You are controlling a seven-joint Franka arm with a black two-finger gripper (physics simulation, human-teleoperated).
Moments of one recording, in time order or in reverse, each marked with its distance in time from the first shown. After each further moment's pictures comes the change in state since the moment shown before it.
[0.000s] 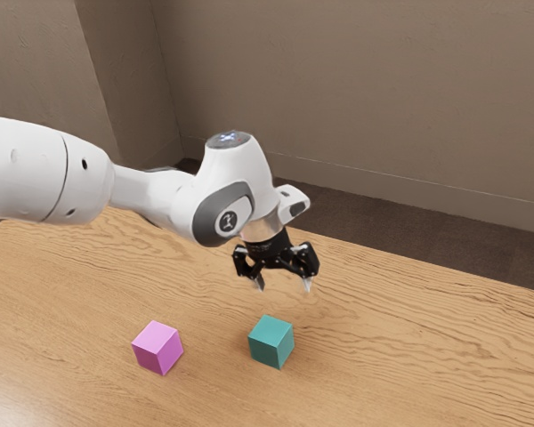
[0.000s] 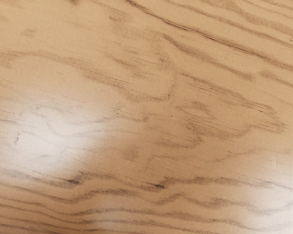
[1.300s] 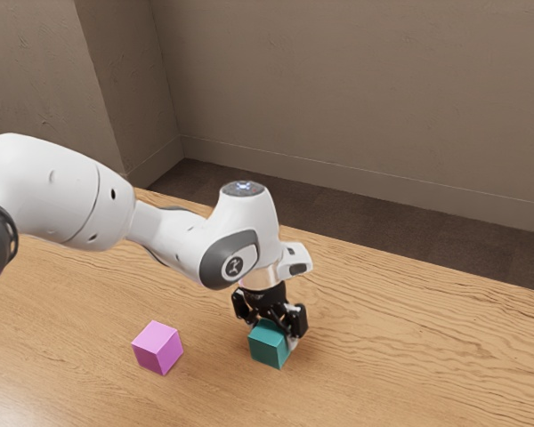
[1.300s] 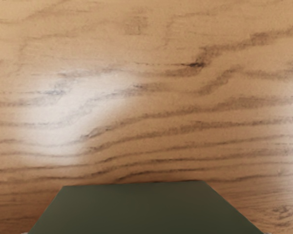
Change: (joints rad) arm -0.029 0.075 -0.001 -0.083 0.010 -0.012 0.254
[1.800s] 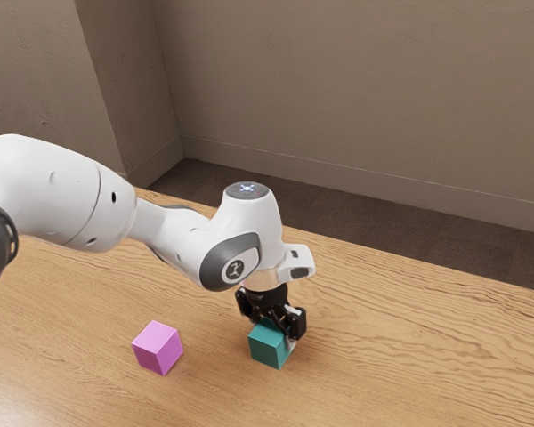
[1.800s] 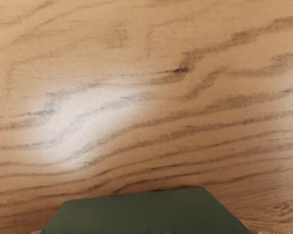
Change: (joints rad) arm -0.008 0.000 -0.001 -0.001 0.054 0.017 0.054
